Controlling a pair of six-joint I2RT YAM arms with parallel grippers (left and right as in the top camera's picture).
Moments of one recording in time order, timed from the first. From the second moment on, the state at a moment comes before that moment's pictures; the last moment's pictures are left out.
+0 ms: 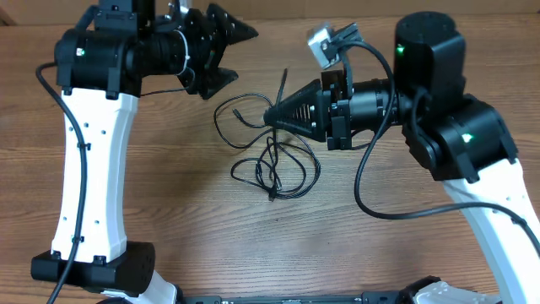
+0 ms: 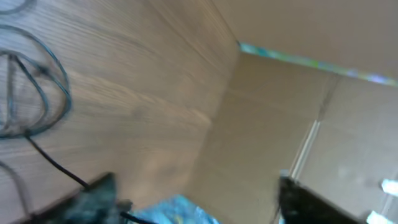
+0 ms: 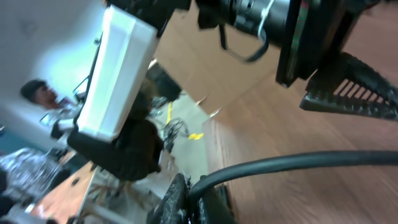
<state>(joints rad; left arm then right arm) -0.14 1.76 2.17 -1.25 0.79 -1.06 0.43 1.41 1.70 -0.67 -1.15 0.29</state>
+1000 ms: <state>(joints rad) -0.13 1.76 2.17 -1.25 1.29 -1.12 0.43 1.53 1.70 -0.57 -1.22 0.20</state>
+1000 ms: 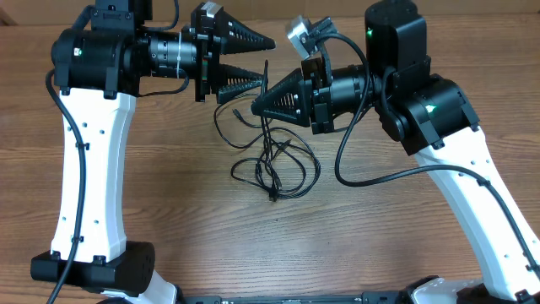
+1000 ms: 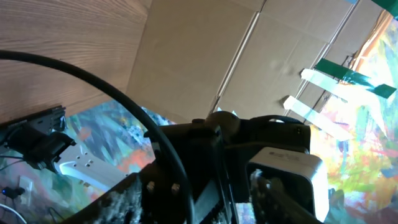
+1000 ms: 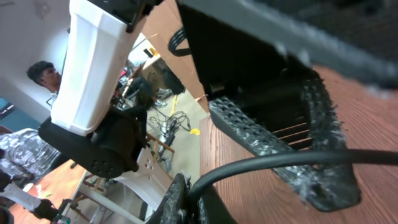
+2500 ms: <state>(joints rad) -0.13 1.76 2.17 -1.17 1.15 -1.14 0.43 1.53 1.70 -0.72 -1.11 0.26</state>
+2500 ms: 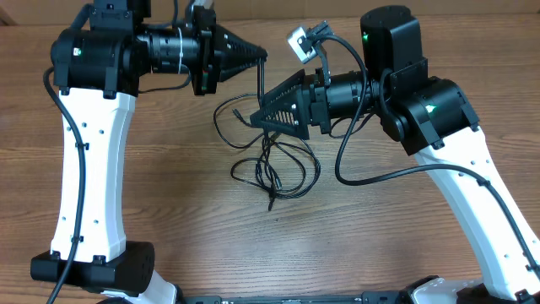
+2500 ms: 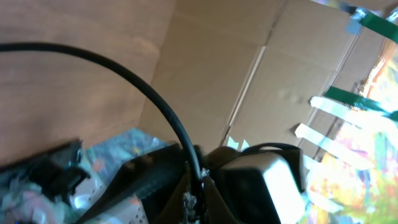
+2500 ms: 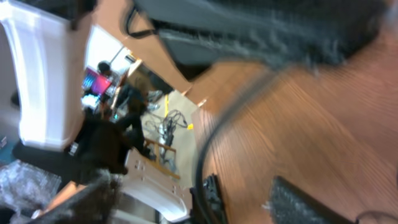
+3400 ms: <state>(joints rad) -0.12 1.74 2.18 -0.18 0.78 -1.64 0.15 1.54 1.70 -1.19 -0.92 0.16</state>
